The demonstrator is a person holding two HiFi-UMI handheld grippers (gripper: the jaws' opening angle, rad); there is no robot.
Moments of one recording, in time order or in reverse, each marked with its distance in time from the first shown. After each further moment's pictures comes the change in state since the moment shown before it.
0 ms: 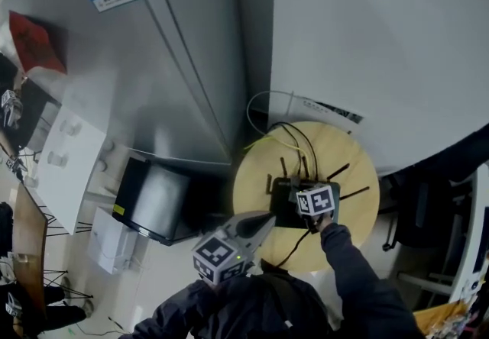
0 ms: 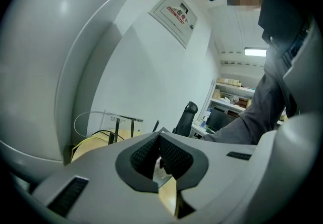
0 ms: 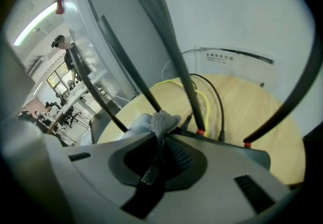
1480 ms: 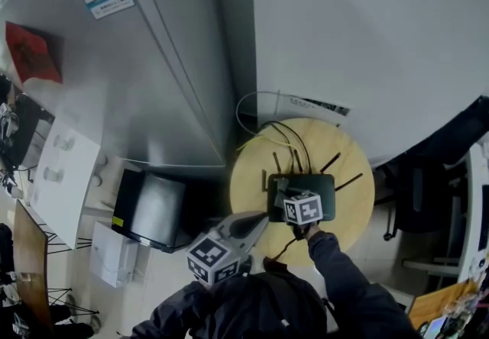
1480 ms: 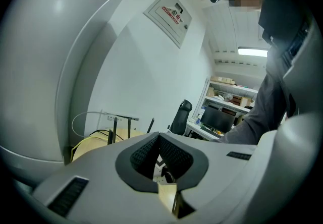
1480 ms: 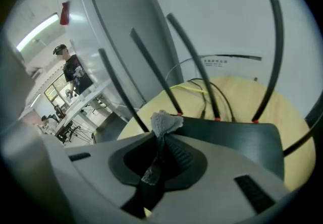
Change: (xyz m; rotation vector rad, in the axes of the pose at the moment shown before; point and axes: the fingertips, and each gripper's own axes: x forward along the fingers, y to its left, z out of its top) left arm -0.019 -0.012 -0.002 0.032 0.019 -0.051; right arm -0.016 0.049 -0.009 0.092 -0.129 0.009
